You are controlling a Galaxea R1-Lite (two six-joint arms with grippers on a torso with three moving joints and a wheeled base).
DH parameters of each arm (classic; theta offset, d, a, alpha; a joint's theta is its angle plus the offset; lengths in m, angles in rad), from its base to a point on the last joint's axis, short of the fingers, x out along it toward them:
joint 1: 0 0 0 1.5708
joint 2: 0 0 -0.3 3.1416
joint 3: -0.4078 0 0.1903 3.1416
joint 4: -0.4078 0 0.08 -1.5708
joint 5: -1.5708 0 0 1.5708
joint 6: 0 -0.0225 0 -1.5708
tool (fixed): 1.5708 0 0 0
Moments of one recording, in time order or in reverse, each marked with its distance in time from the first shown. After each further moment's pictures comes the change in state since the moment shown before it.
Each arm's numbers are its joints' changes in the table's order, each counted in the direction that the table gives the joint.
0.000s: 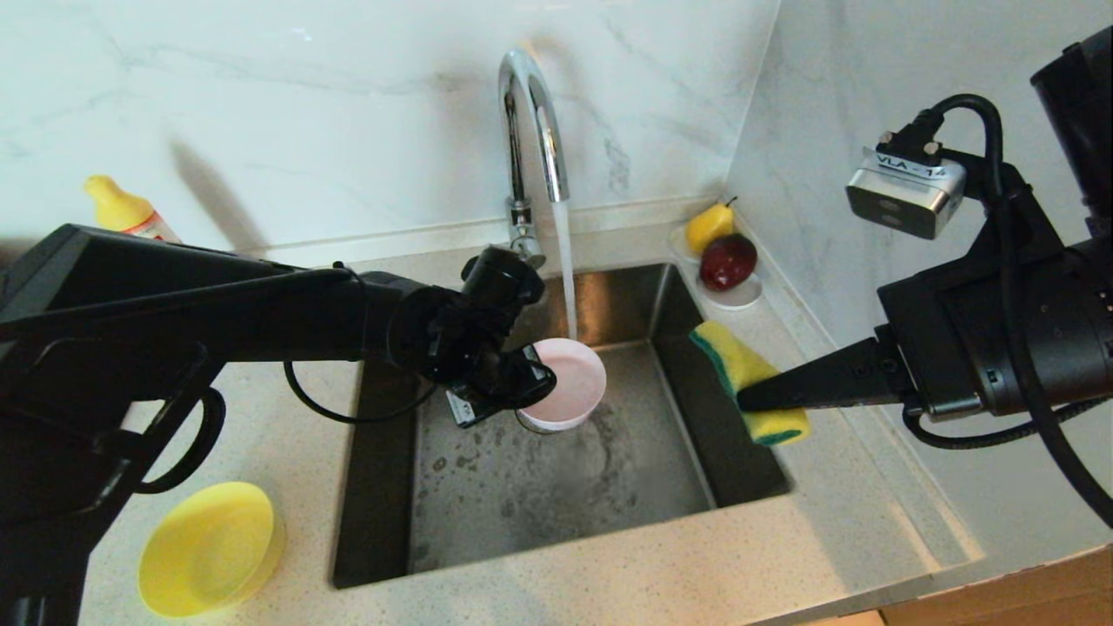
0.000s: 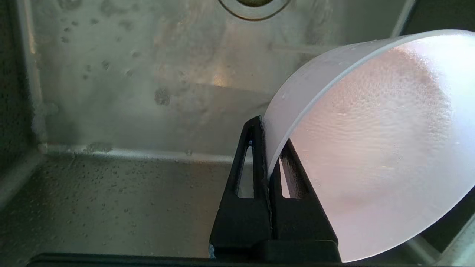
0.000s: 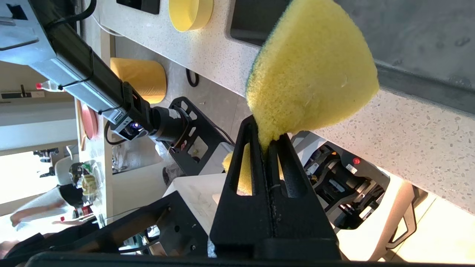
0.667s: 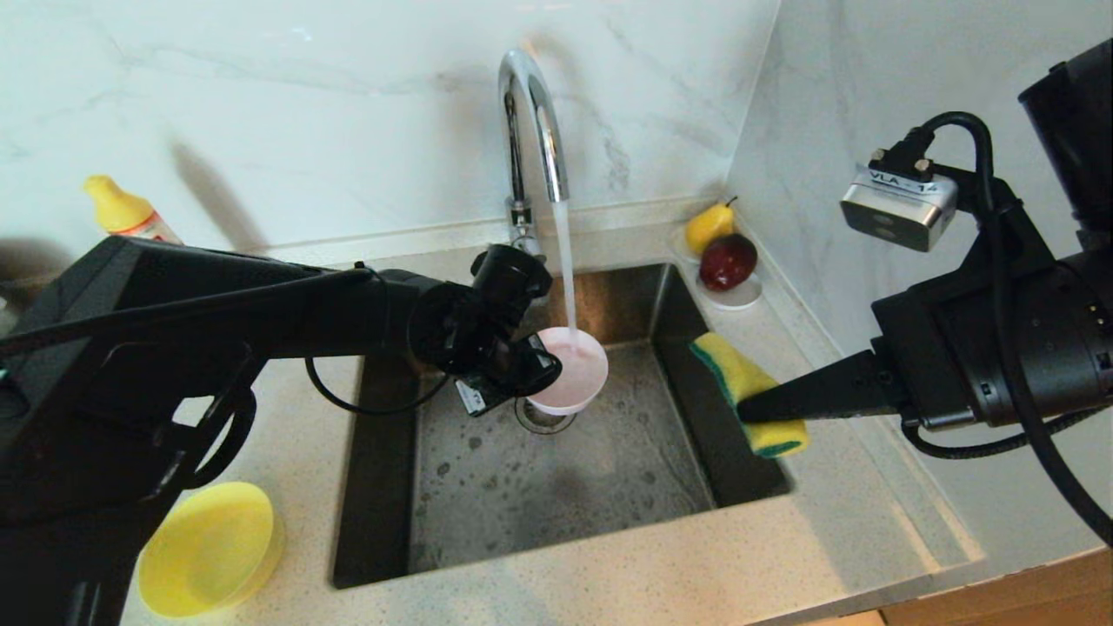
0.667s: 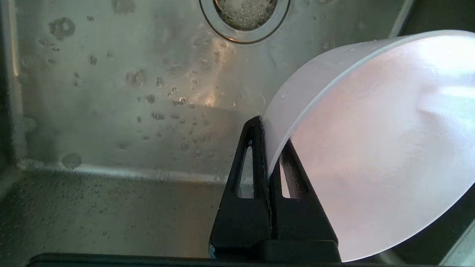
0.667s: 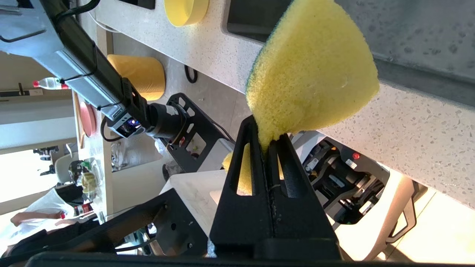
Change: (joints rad) left arm 0.005 -0.064 -0.101 -0.003 0.026 0.031; right arm 0.000 0.000 0.021 0.001 0.000 0.001
